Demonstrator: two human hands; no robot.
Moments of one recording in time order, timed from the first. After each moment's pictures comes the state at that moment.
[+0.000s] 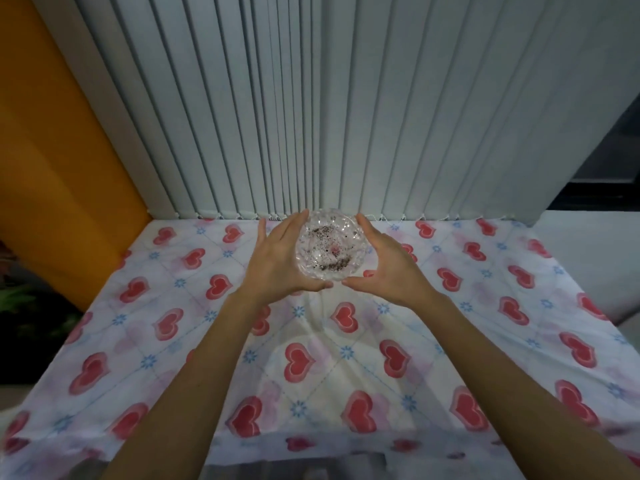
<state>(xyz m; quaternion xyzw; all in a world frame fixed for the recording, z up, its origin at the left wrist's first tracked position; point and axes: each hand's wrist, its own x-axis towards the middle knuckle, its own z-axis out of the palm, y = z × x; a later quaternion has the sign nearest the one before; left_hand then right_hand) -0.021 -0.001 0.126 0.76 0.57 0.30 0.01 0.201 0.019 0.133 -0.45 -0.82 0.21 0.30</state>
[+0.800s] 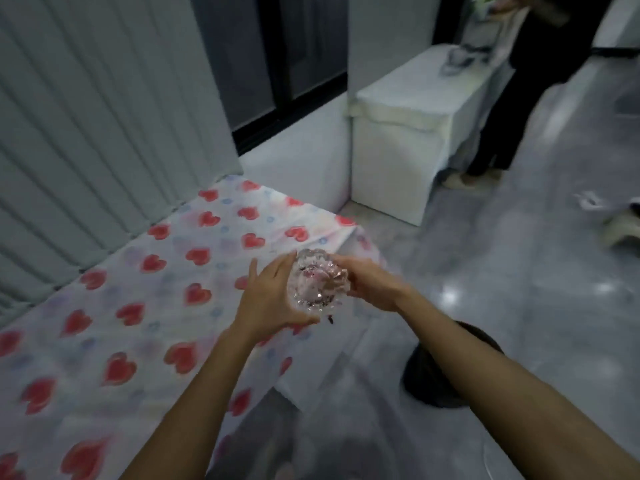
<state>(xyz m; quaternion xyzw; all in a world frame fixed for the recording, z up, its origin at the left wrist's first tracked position) 0.327 -0.124 0.070 0.96 0.22 0.13 0.12 0.509 -0.242 0.055 -0.59 -0.26 0.52 0.55</state>
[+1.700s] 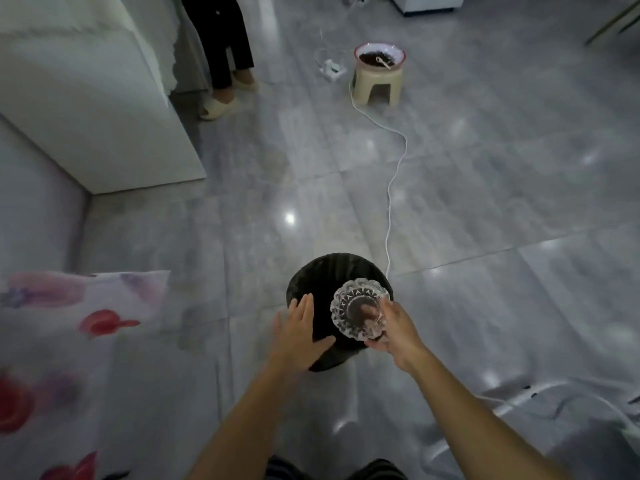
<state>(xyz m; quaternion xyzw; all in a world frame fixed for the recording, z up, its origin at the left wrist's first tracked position) 0.655 -0.286 -0.319 0.96 -0.11 -0.22 0.15 0.646 -0.486 -0.317 -0.59 0.35 0.18 0.70</state>
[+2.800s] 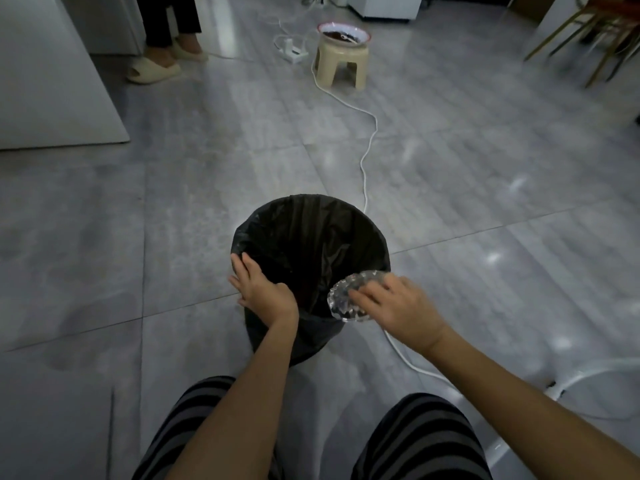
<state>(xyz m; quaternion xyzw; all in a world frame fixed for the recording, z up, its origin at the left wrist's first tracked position) 0.725 -0.351 -0.560 0.83 0.26 0.08 0.49 0.662 -0.539 -0.515 -0.90 -0.34 -0.27 -0.11</state>
